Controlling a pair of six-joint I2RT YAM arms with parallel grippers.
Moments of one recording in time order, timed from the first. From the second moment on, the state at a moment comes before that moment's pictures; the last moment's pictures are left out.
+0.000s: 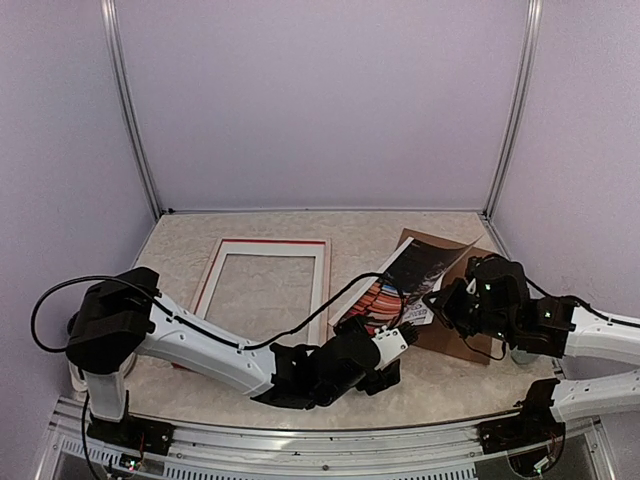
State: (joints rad) left arm -1.41 2.01 1.18 0.35 -0.64 0.25; right arm 0.86 0.89 0.53 -0.15 0.26 1.26
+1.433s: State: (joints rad) left arm -1.36 2.10 1.32 0.39 -0.53 0.25; right arm 0.86 0.80 0.55 -0.24 0.23 1.25
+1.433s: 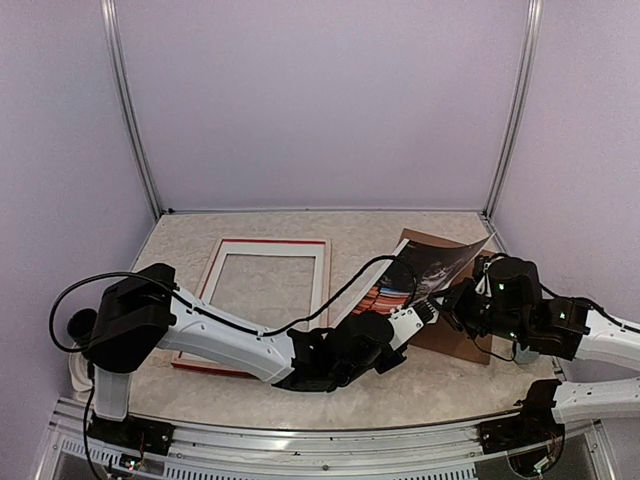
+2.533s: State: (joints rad) left arm -1.26 2.04 1.51 0.26 -0.66 -0.06; right arm 0.86 0.61 0.66 -0.35 0.41 1.14
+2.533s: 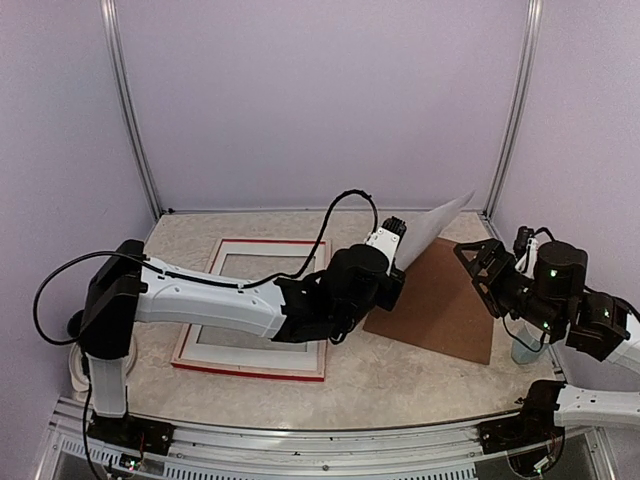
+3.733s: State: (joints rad) left arm -1.11 1.52 0.94 -0.26 -0.97 -1.21; right arm 0.86 0.84 0.60 -0.22 0.31 1.10
